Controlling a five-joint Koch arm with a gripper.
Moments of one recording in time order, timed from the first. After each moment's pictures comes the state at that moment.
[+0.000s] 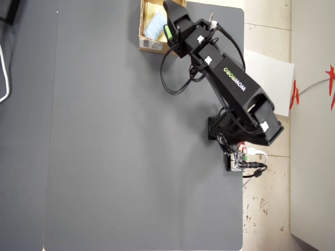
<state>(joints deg) 51.5 97.6 121.7 5.9 78.2</state>
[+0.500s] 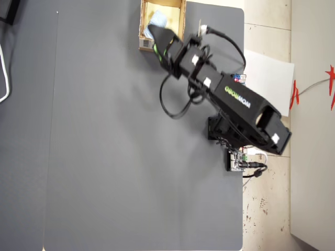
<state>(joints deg) 33.8 108.4 129.0 2.2 90.3</state>
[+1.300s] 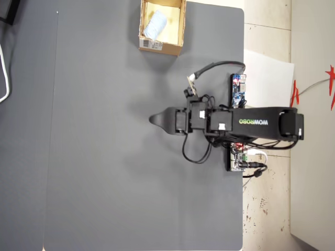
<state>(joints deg) 3.2 129.5 160.2 -4.7 96.2</state>
